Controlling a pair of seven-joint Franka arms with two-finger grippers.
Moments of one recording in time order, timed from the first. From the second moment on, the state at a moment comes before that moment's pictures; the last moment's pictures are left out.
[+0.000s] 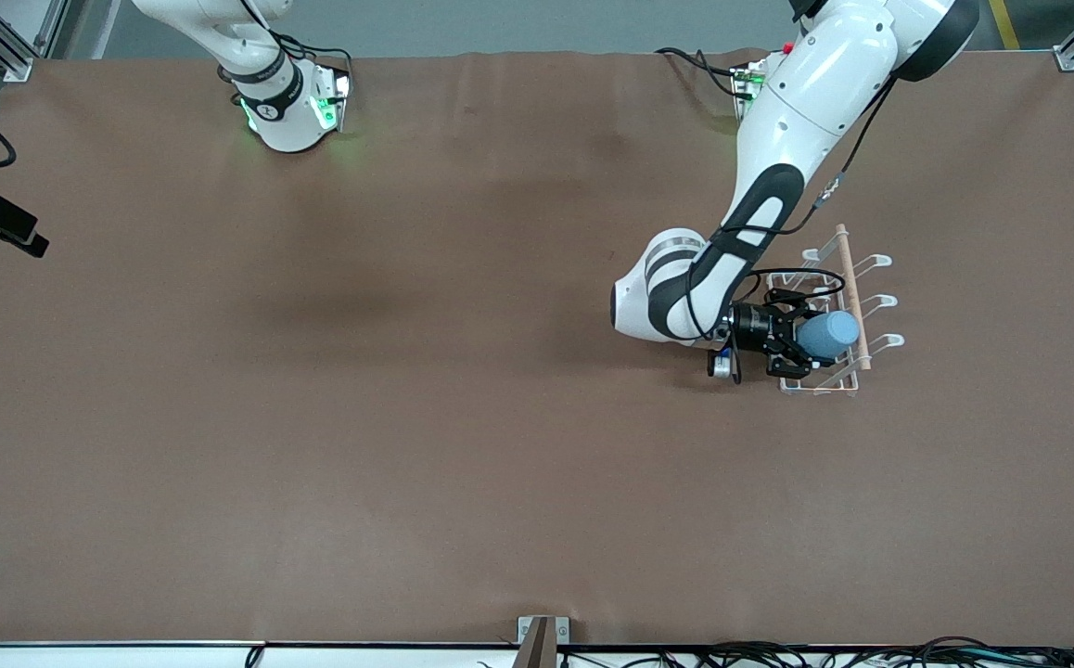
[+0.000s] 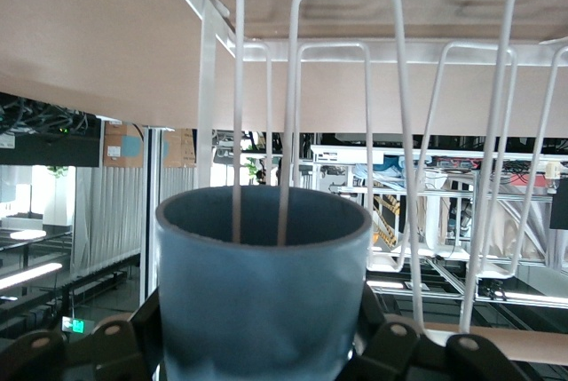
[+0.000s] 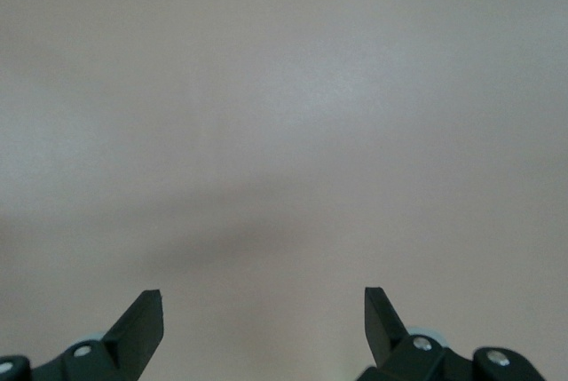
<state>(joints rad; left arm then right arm) -0.36 0.76 -0.31 -1.75 1.23 1.26 0.45 -0.02 -0.01 -0.06 -1.53 -0.01 1.53 0.09</state>
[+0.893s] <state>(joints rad) -0.34 0.73 -0.32 -1.64 1.13 1.19 0.32 -0.02 -0.01 -0.07 -1.53 -0.01 1.53 0.09</state>
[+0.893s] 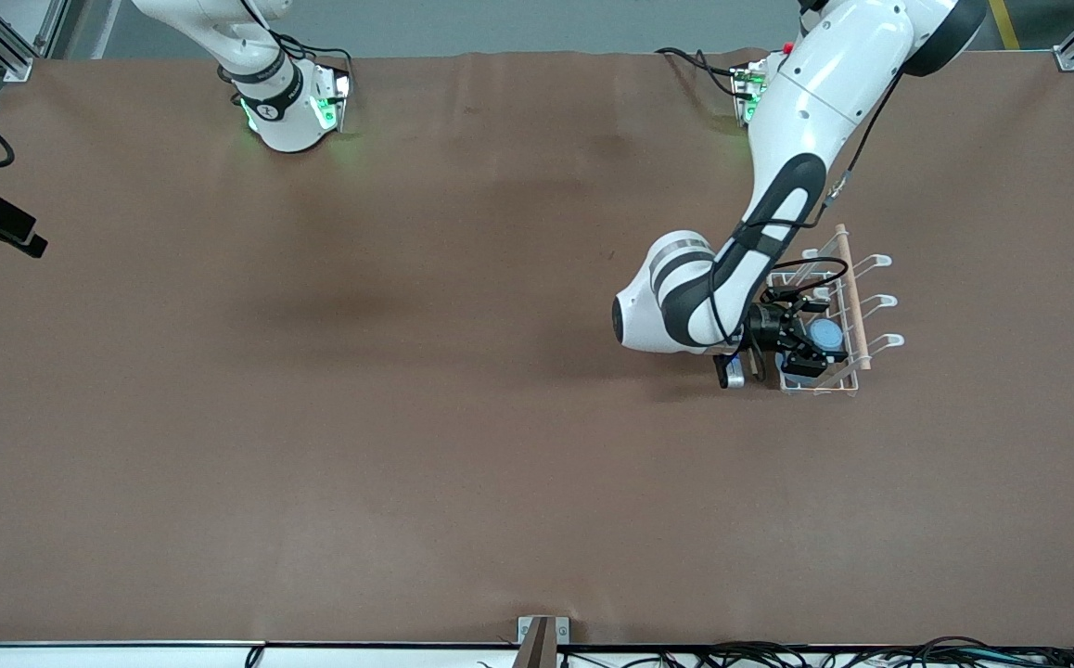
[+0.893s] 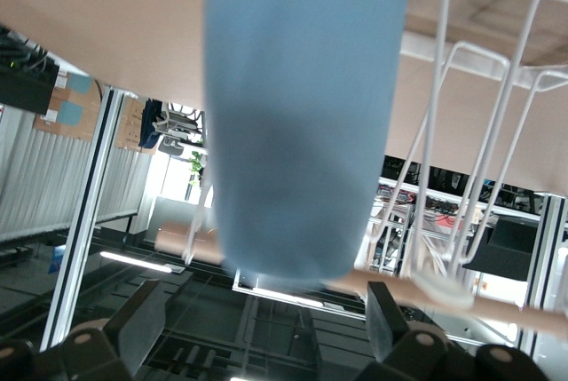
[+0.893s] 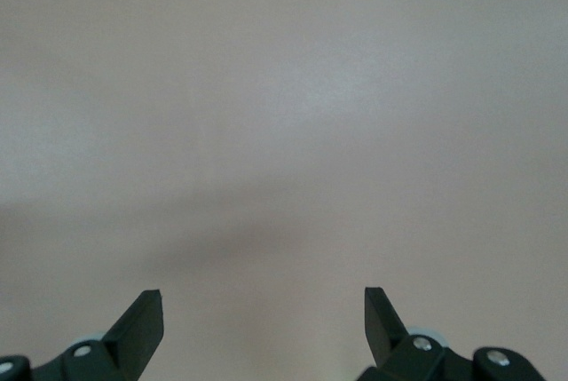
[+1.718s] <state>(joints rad) -0.18 0.44 -0.34 -1.36 0.59 1.35 -0.15 -0.02 -0.01 -0.07 -1.53 -0.01 1.54 0.09</state>
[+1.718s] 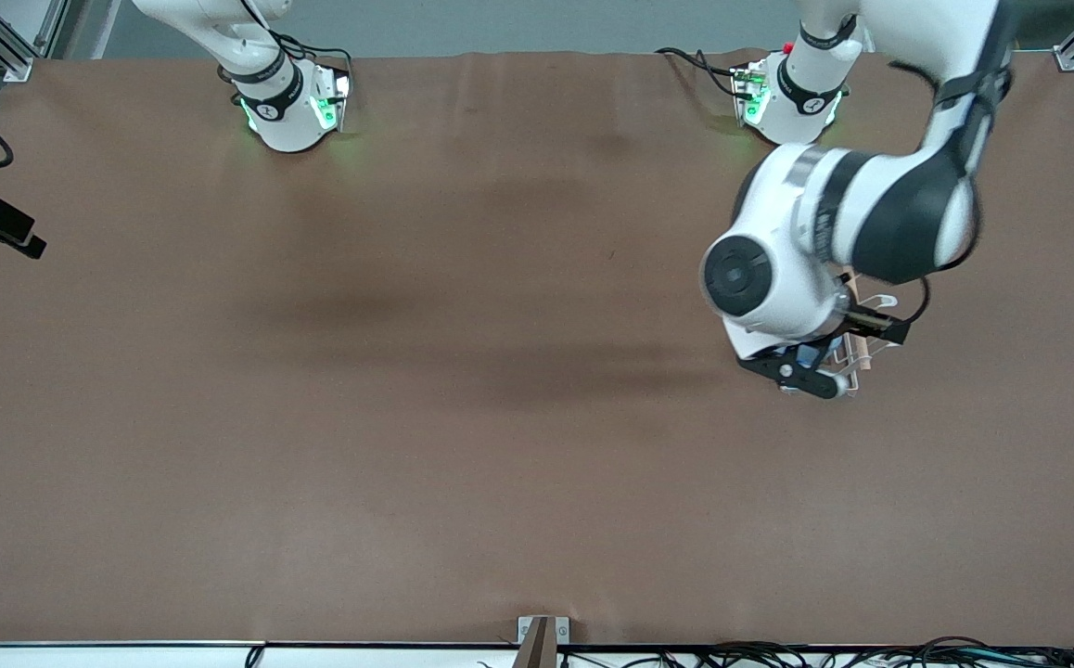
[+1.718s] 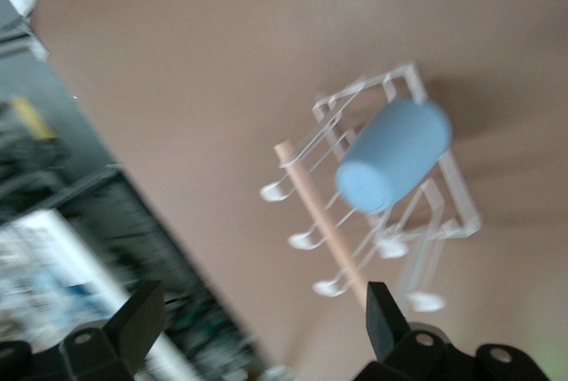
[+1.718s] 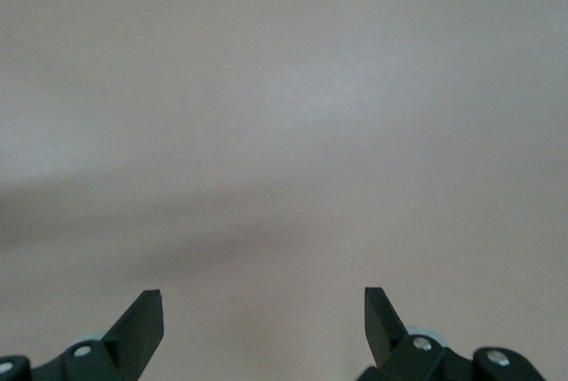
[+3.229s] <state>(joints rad) -0.05 -0.07 -0.04 -1.51 0.01 1.51 -0.06 -0.02 -0.01 -0.07 -1.53 -0.01 1.53 0.09</state>
